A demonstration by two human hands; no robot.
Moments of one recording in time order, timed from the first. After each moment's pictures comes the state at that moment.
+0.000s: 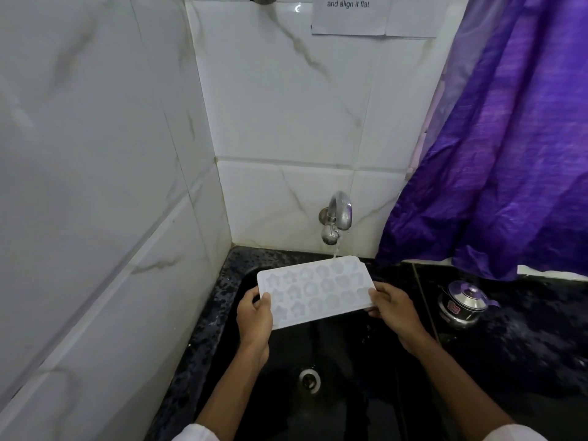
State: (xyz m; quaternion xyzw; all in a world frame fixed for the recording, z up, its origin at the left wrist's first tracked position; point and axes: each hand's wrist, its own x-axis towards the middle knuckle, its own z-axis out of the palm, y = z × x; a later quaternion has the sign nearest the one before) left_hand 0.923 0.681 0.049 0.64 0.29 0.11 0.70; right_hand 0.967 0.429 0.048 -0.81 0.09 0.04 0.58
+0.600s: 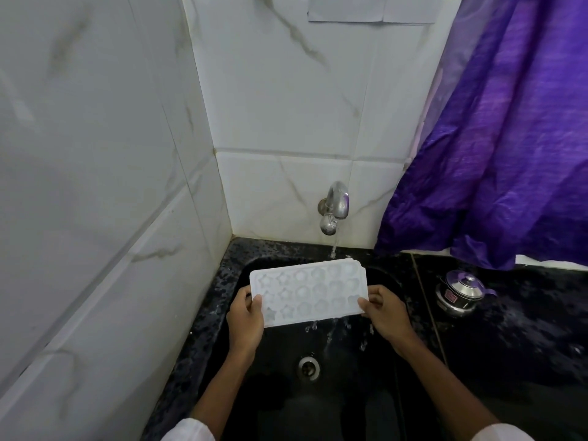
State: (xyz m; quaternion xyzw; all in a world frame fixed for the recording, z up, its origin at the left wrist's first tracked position) left_hand 0.904 0.699 0.022 0.76 0.23 0.13 0.59; right_hand 0.948 0.432 0.020 -0.82 0.08 0.02 0.56
